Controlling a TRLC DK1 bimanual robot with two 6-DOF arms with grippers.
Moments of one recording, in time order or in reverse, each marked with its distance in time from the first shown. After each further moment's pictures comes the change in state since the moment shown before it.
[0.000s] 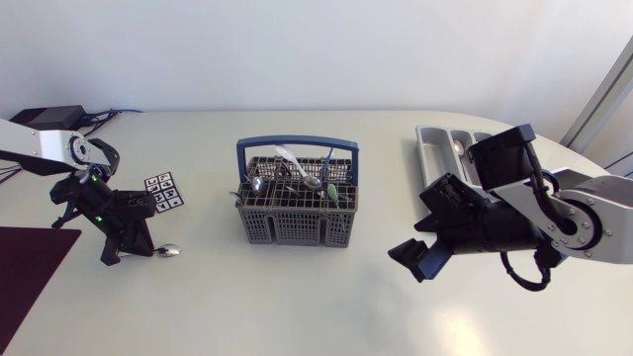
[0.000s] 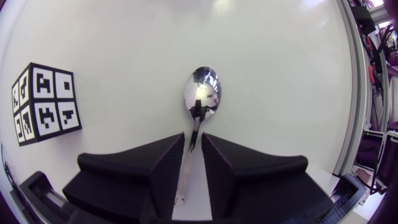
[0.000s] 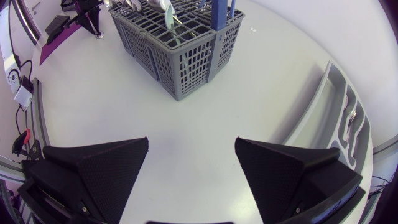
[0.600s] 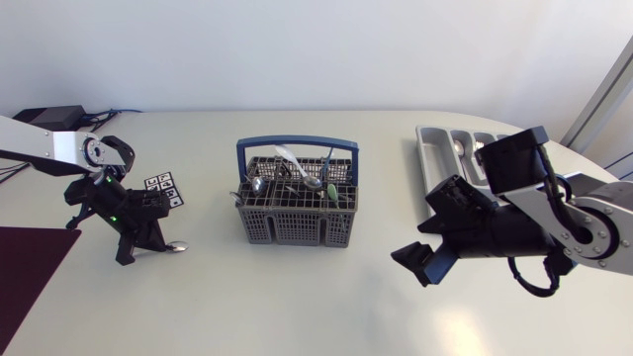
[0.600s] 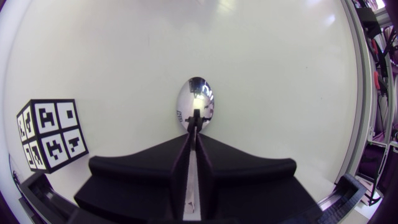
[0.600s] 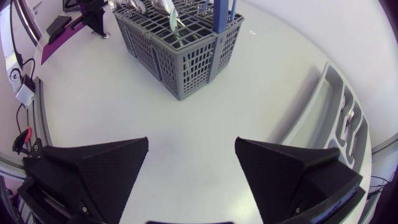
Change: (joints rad) left arm -0.079 -0.026 -0.034 0.059 -0.003 -0.058; right arm 0.002 -0.060 -0.023 -0.015 0.000 0.000
